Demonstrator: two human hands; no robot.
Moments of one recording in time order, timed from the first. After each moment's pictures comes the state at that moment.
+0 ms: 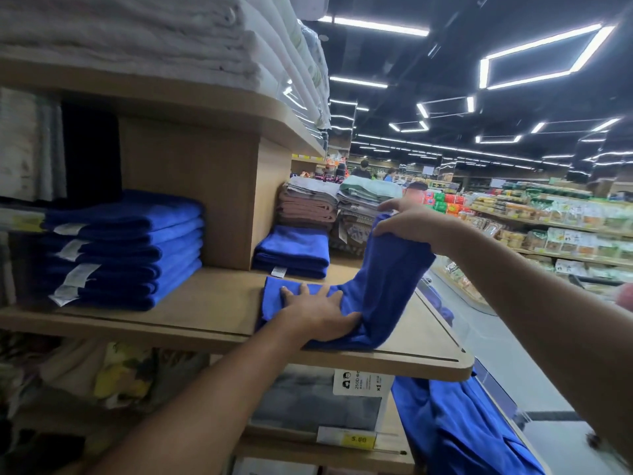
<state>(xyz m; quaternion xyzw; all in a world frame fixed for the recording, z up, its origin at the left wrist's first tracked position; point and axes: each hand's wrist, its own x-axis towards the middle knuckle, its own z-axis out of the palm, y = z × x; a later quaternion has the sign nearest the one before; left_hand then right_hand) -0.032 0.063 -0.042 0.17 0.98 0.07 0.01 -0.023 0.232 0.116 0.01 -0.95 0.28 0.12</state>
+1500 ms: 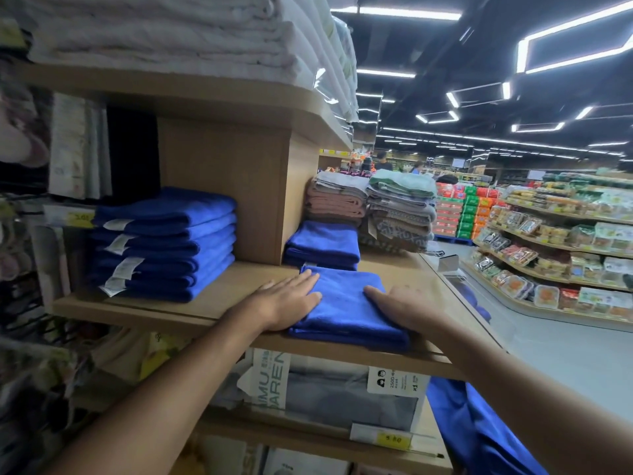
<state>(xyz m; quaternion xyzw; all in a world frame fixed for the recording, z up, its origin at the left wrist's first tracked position) -0.053 -0.052 -0.055 0.19 0.97 0.16 -0.01 -0.033 0.191 -0.030 -0.06 -0.99 0.15 0.06</state>
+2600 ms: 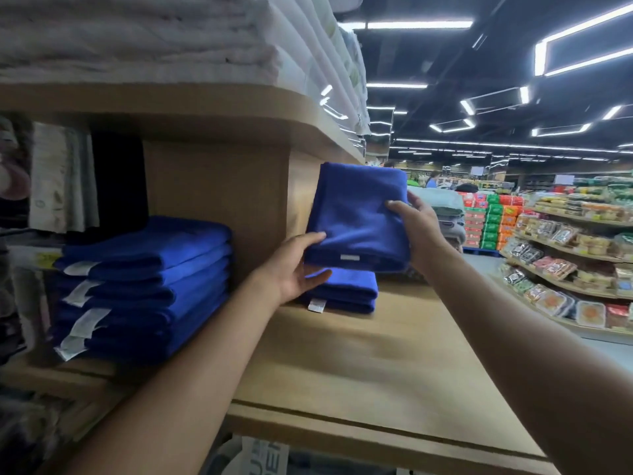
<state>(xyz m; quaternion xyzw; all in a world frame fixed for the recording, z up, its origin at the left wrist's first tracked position) -0.151 -0.032 0.027 0.03 0.56 0.83 0.05 -0.177 0.180 0.080 0.11 -0.62 0.75 0.19</state>
